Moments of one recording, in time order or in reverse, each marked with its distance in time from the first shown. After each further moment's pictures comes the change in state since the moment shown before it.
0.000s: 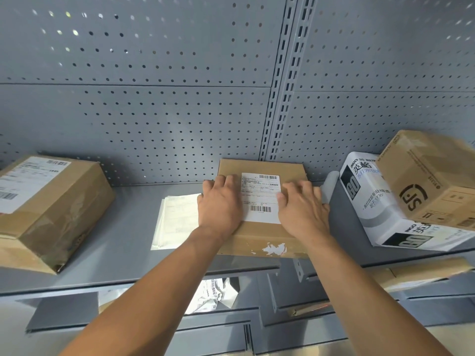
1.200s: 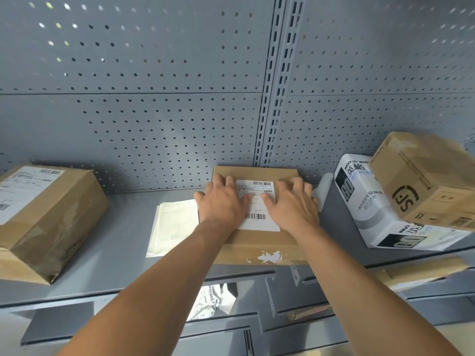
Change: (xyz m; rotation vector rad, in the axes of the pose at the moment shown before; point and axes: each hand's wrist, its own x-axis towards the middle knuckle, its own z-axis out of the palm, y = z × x) left_hand 0.022 0.013 0.011 0.168 -0.049 -0.046; right_hand 0.022 -0.006 0.001 -0.079 -0.043 0.001
